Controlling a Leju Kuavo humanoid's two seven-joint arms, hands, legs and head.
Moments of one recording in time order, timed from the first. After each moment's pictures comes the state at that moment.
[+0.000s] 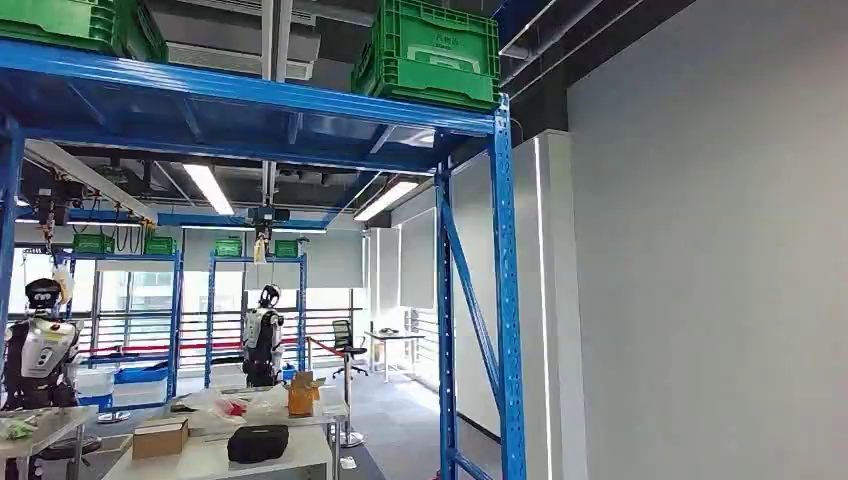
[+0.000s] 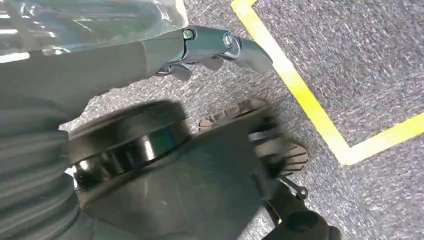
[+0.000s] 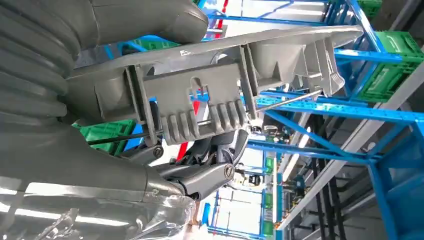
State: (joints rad) left arm -0.14 0.00 -1.21 -0.37 0.91 0.33 -0.13; right arm -0.33 -0.31 0.93 -2.09 -0.15 -0.40 -0.23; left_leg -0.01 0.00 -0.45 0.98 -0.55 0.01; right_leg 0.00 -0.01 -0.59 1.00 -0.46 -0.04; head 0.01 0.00
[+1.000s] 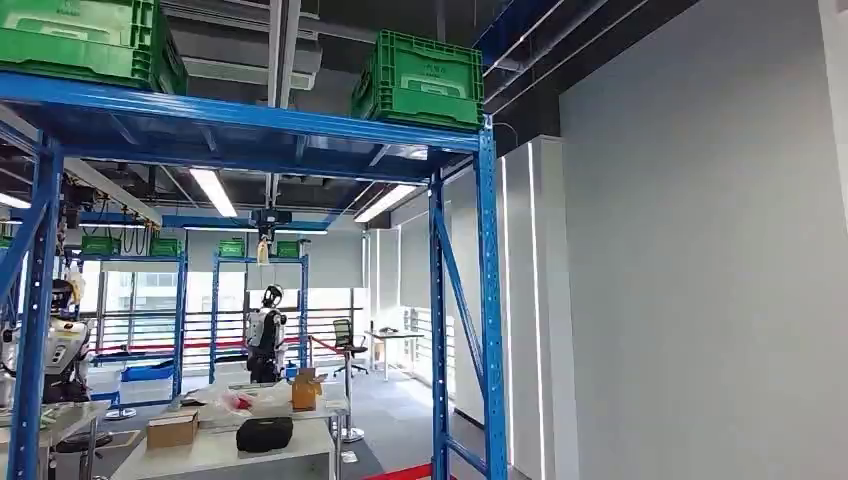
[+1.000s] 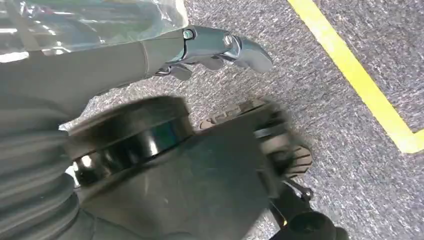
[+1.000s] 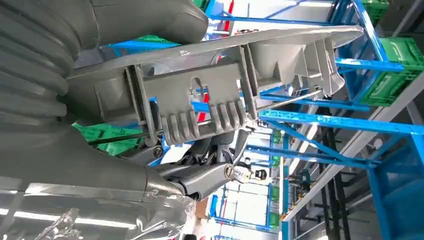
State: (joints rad) left arm -0.14 -0.01 -1.23 -0.37 0.91 0.35 -0.12; right arm -0.30 -0.32 0.92 -2.10 -0.11 -0.42 -0.21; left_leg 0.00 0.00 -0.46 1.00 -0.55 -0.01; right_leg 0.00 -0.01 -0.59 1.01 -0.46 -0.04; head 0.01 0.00
